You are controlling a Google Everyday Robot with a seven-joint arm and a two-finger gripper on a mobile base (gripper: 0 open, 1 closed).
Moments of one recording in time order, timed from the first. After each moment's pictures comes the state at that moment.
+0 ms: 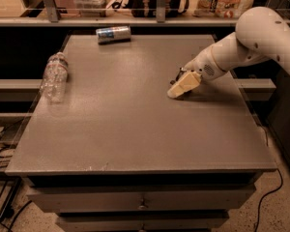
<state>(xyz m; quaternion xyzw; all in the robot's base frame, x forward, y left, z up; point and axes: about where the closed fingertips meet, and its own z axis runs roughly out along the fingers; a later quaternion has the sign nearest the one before) 0.669 -0.116 0.825 -0.49 0.79 0.16 0.33</state>
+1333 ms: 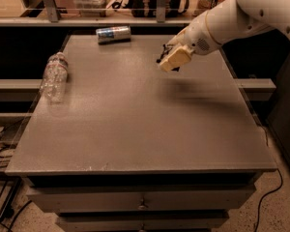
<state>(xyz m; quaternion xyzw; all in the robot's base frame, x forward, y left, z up) 0.656 -0.066 0.924 -0.56 0.72 0.13 0.39</state>
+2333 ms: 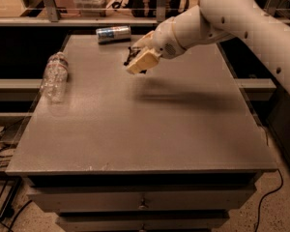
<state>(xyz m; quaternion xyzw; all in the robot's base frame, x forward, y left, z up) 0.661 0.025 0.914 -0.60 0.65 0.21 0.41</state>
